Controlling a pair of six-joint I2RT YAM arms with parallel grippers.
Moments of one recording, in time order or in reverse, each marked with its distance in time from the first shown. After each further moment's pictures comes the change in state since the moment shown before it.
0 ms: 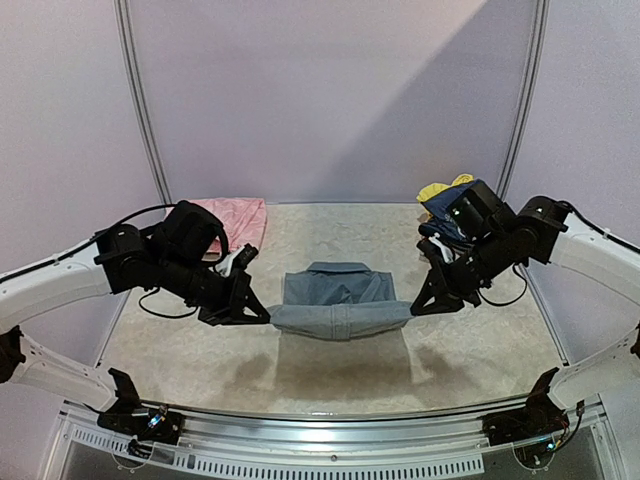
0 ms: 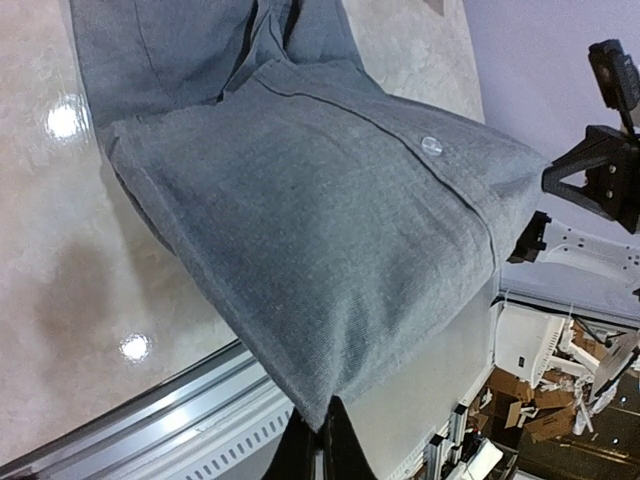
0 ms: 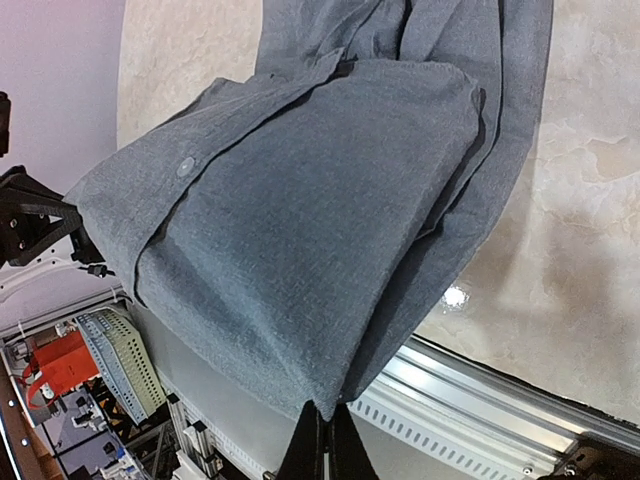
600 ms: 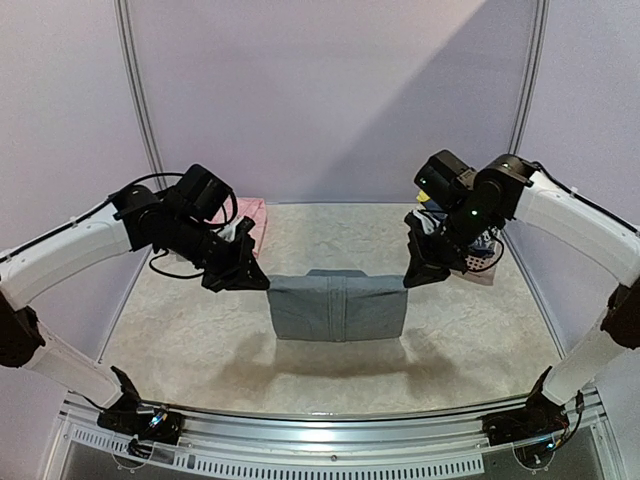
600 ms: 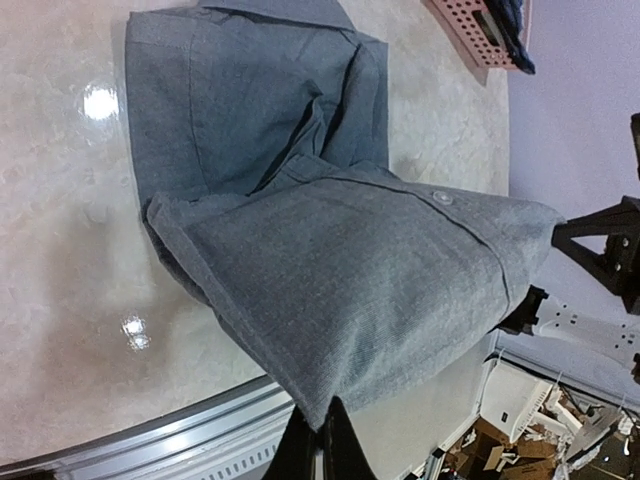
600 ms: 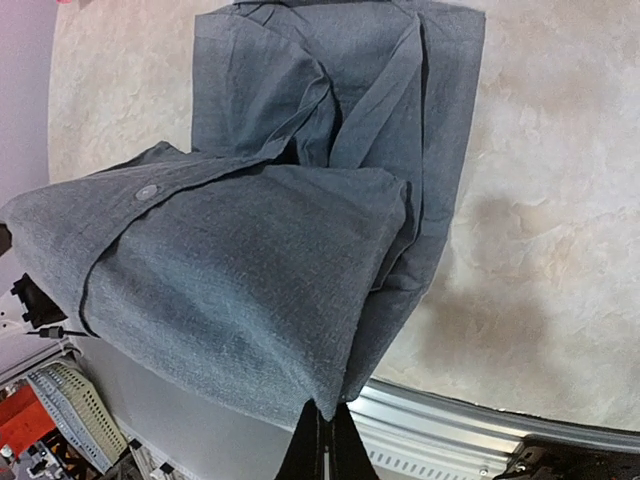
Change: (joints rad) left arm 0.137 0.182 0.253 -0.152 -0.010 0.005; right arm 0.010 0.263 0.373 -0.229 0.198 -0.042
